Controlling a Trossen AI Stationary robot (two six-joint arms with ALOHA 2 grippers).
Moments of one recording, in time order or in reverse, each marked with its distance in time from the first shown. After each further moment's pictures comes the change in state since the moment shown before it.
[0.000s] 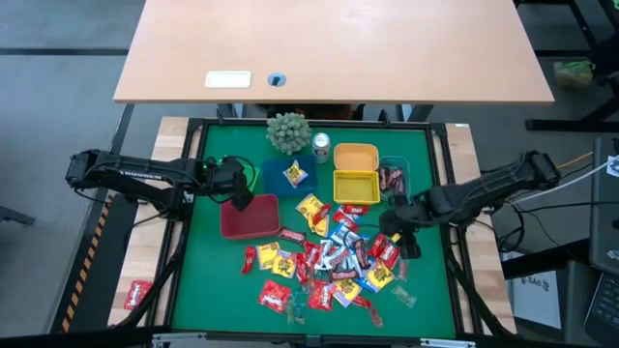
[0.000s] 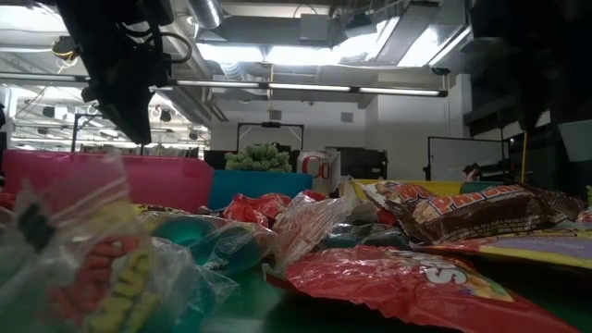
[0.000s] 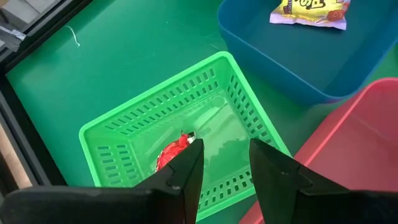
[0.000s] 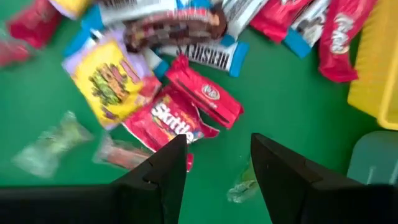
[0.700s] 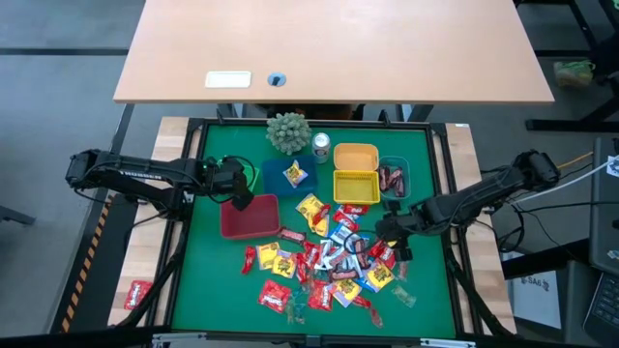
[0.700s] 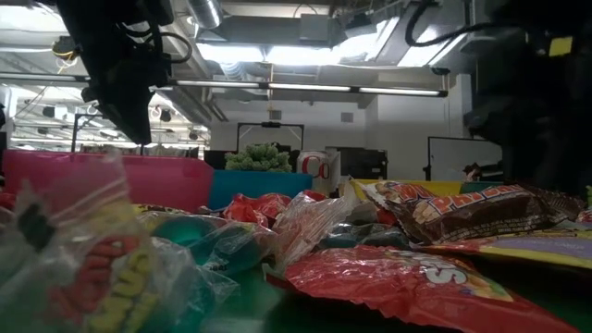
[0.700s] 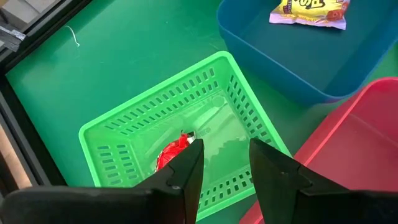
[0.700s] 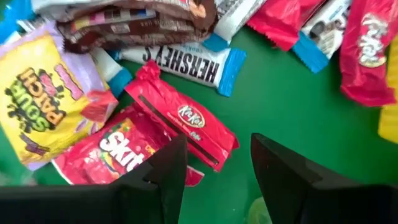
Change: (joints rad) left arm -0.001 0.000 0.000 0.000 0.000 0.000; right arm 0.021 0.000 -0.300 0.409 0.094 -0.027
